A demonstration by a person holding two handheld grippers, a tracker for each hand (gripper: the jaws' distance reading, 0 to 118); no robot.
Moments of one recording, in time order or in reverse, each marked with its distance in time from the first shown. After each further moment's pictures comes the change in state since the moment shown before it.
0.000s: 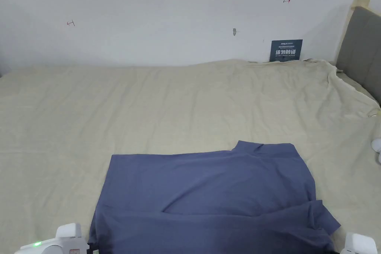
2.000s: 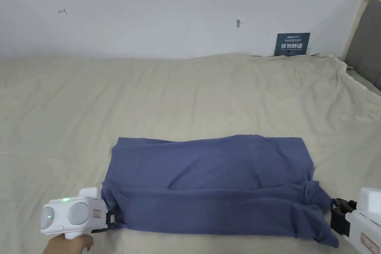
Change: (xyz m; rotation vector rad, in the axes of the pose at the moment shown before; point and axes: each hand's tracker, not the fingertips) left arm 0.060 0.101 -0.033 -0.010 0.013 -0.088; right arm -0.066 0.100 0.061 0.278 0.000 0.083
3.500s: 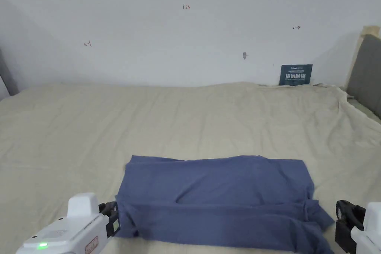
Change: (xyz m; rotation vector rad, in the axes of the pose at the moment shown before) left arm 0.029 -0.075 0.154 0.528 -0.086 -0.024; right arm -0.011 -0.006 0.093 0.313 0.042 0.155
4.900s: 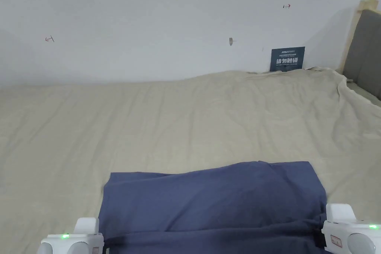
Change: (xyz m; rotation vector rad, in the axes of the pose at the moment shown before) left arm -0.035 -0.001 -0.232 -0.493 0.142 -0.180; right arm 0.010 -0.061 -0.250 -0.595 -0.031 -0.082
